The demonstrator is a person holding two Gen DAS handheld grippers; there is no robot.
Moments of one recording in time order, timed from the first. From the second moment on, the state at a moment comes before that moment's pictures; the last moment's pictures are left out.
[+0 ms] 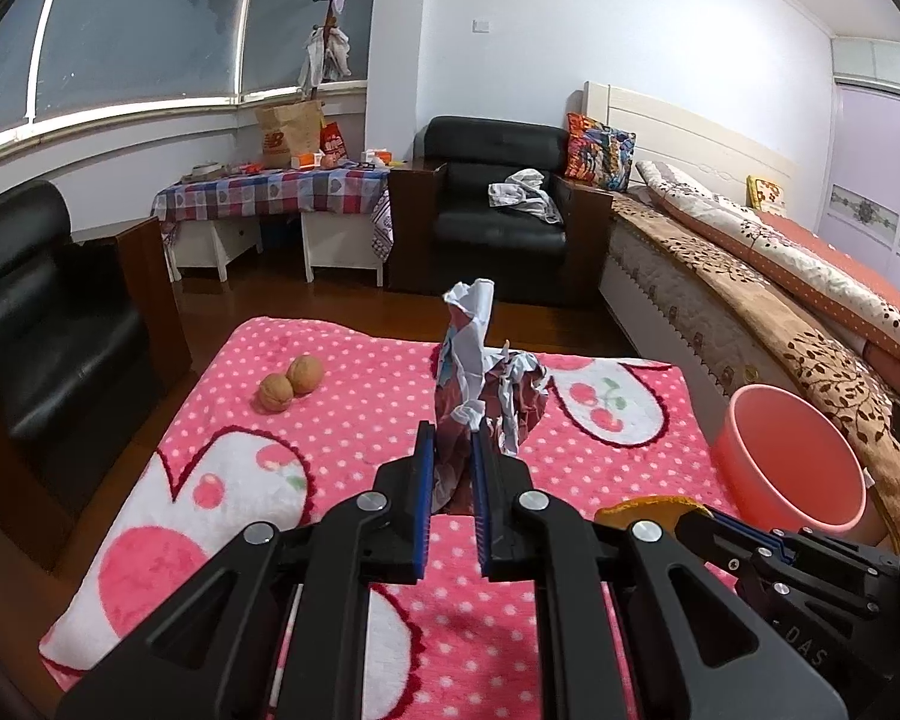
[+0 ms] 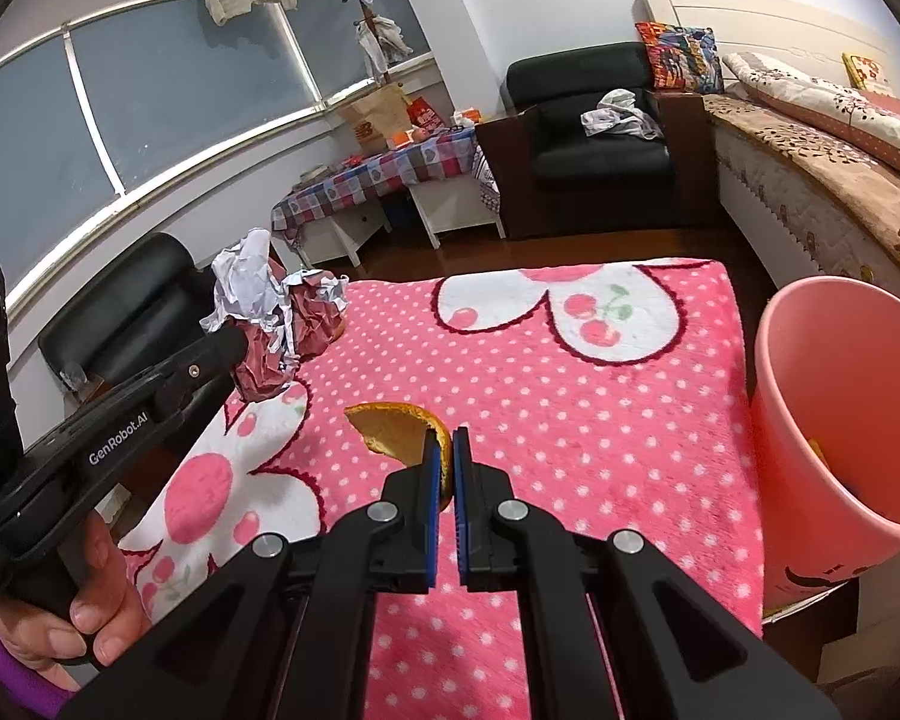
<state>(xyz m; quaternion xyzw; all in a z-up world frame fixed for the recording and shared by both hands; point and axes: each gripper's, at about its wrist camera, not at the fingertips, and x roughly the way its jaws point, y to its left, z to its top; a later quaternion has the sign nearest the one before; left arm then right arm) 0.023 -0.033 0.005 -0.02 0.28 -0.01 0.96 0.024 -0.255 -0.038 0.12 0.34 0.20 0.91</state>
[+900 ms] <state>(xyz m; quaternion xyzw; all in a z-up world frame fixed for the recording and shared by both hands) 0.023 -0.087 0.011 0.02 0.26 -0.03 0.96 0.013 -0.303 -0.038 0.15 0.33 0.17 0.92</state>
